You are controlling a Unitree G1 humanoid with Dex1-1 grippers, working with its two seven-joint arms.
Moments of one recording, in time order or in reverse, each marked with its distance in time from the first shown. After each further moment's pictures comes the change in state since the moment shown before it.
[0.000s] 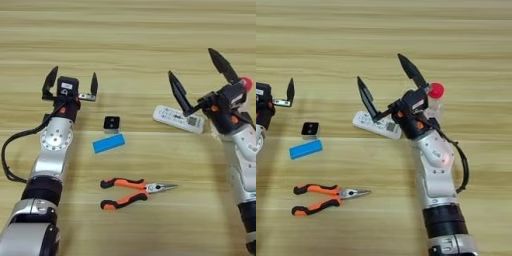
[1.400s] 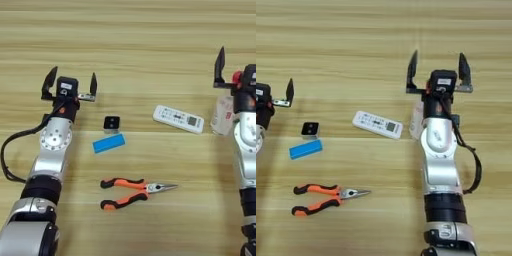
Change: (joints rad) left arm -0.008 0.007 0.000 0.022 0.000 -0.014 0.000; right arm -0.051 0.040 -0.146 -0.044 -0.259 0.382 -0.561
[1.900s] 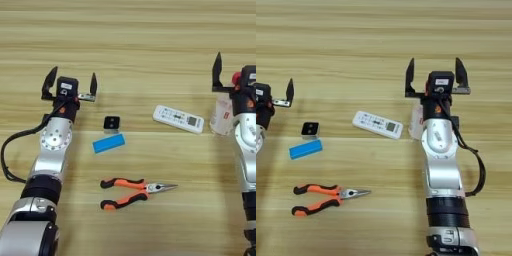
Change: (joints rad) left arm -0.002 0.000 0.000 0.008 0.000 -0.006 0.000; right arm 0.013 -0.013 0.027 -0.052 0.010 0.094 0.009
